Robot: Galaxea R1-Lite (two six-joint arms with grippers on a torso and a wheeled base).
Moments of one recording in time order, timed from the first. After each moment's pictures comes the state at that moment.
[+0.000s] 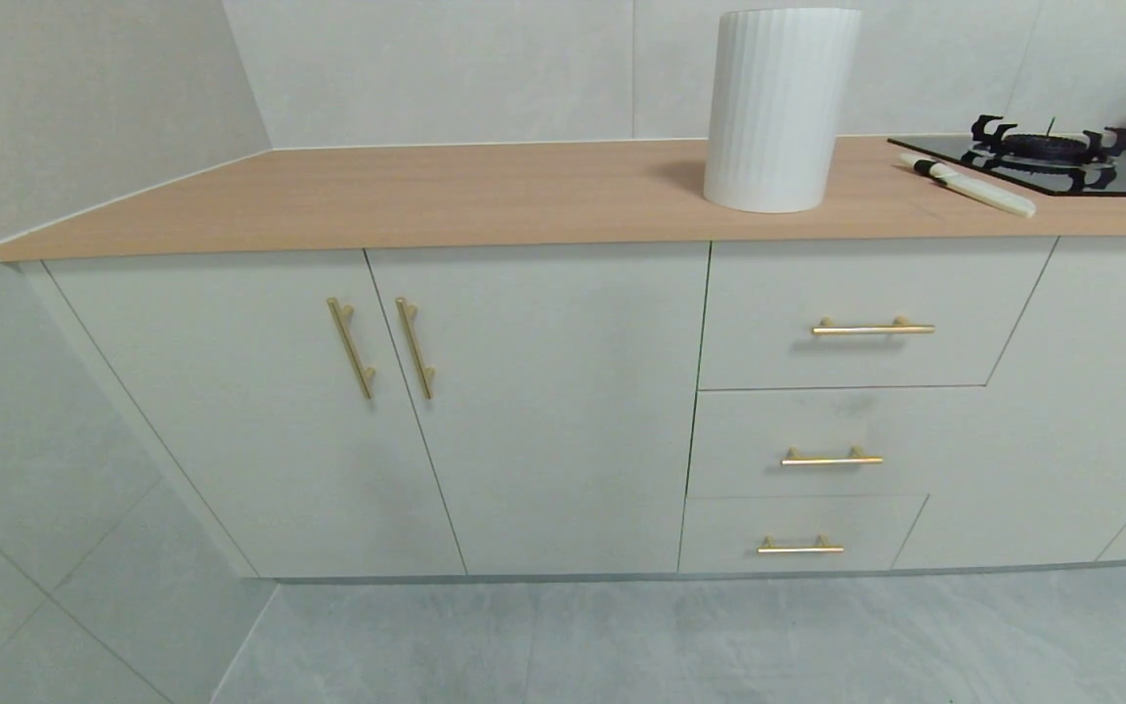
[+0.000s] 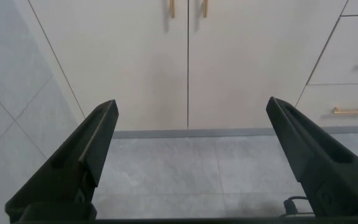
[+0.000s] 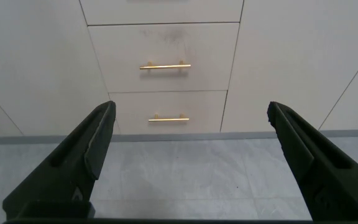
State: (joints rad) left arm 0.00 0.00 0.00 0.00 -0.02 0.01; right arm 0.00 0.00 0.00 0.00 -0.03 0.00
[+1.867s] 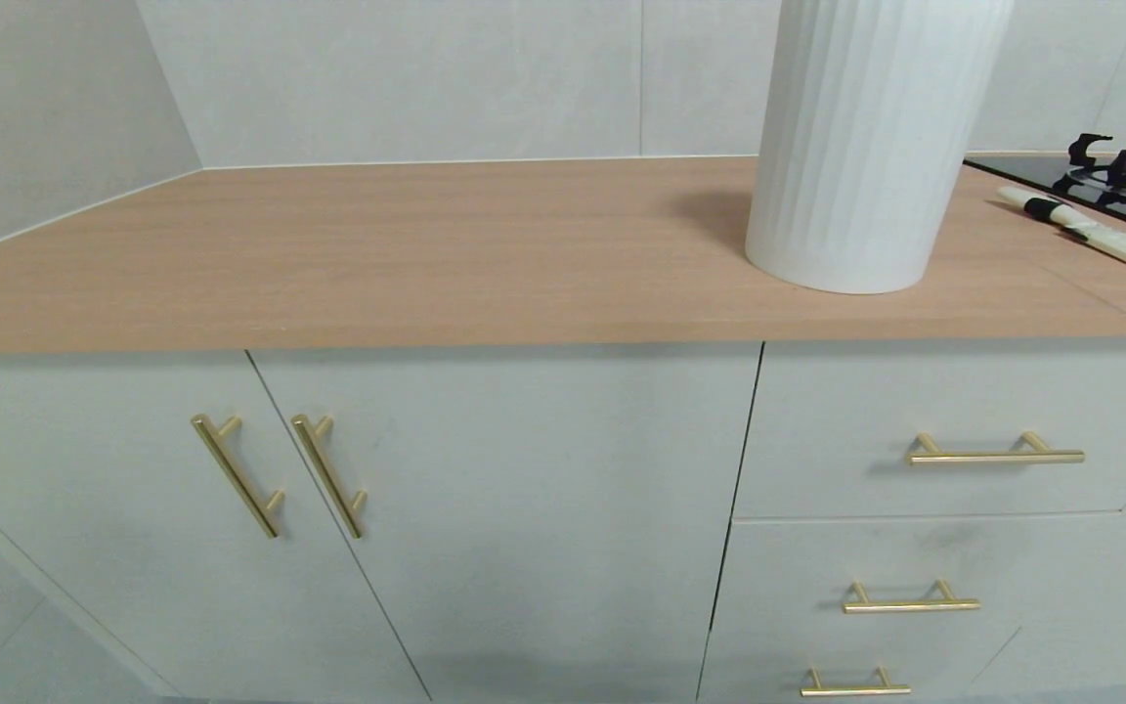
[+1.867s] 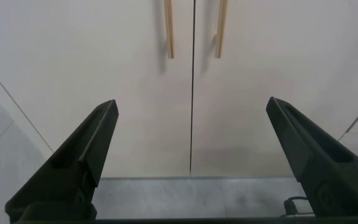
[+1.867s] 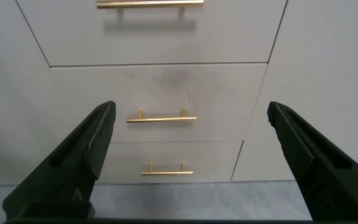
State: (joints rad) left arm 0.00 0.00 0.00 0.00 -0.02 0.01; right arm 0.00 0.00 0.00 0.00 -0.03 0.00
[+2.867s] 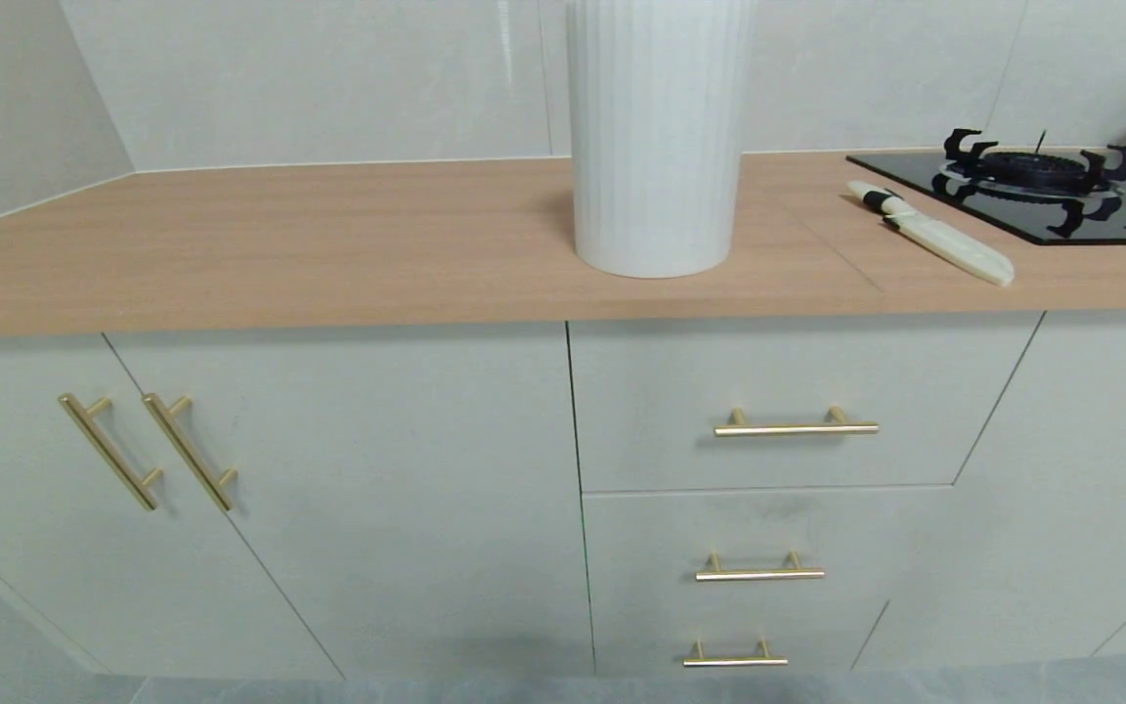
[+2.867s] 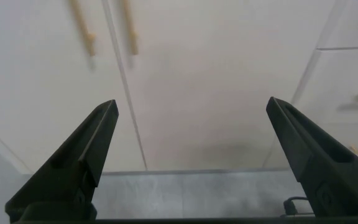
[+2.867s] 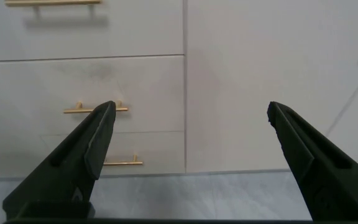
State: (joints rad) left arm 0.00 0.00 0.00 0.00 -0.02 0.01; right arm 0.00 0.00 0.00 0.00 -0.03 0.00
